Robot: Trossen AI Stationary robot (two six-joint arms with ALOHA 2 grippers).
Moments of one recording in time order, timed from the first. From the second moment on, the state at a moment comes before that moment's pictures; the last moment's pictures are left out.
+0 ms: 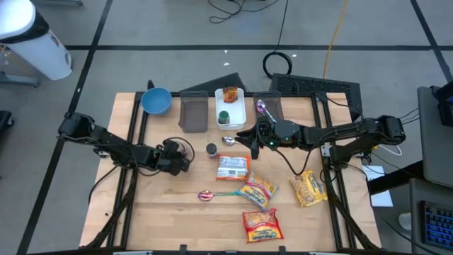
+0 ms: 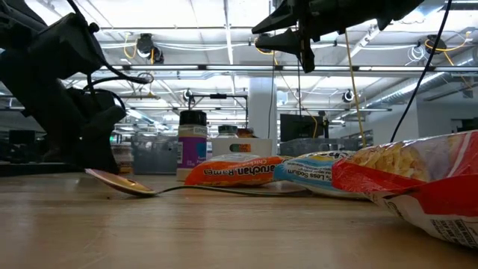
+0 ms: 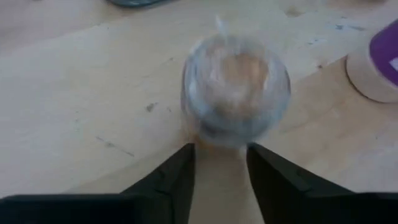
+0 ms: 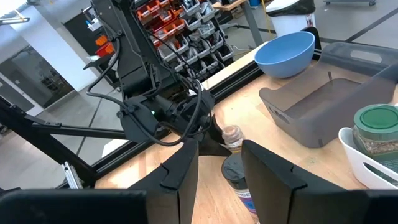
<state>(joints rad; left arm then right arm) -0.25 1.31 0.34 -0.16 -0.56 -1.22 -0.02 1.32 0.81 0.34 0.13 0.56</state>
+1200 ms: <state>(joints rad) -0.25 1.30 0.34 -0.11 -0.52 -1.08 -0.02 1.32 0.81 0.33 0.13 0.55</state>
